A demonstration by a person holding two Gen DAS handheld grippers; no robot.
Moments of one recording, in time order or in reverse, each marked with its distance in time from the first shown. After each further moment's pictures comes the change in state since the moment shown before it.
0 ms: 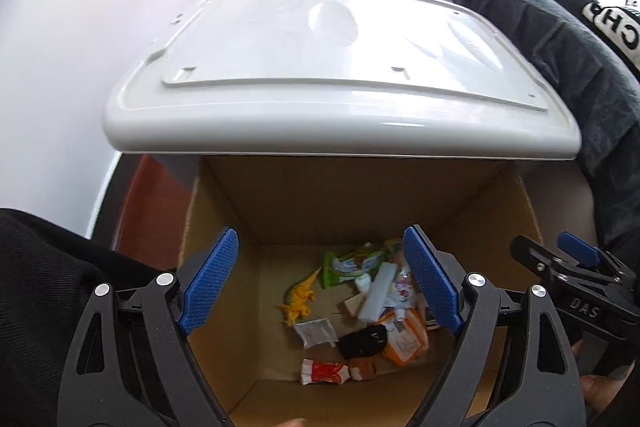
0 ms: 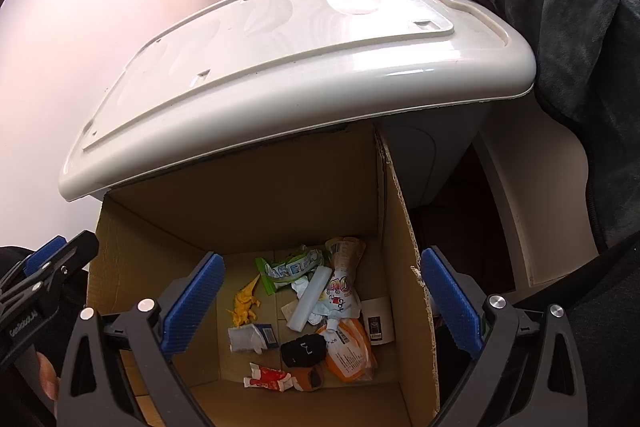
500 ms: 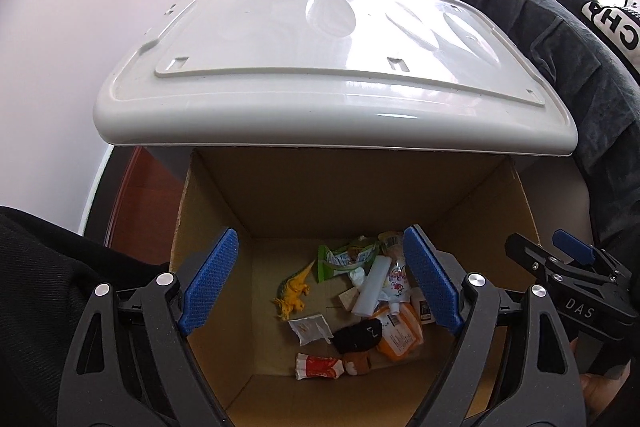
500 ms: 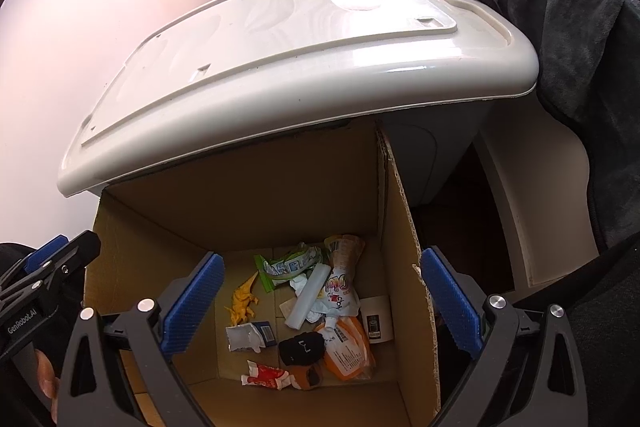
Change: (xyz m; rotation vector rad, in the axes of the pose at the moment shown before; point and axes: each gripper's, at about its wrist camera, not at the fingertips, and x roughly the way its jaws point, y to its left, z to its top) left arm 0.007 0.002 -0.003 0.002 0.027 -0.039; right arm 0.002 0.003 0.000 -0.009 0.011 -0.006
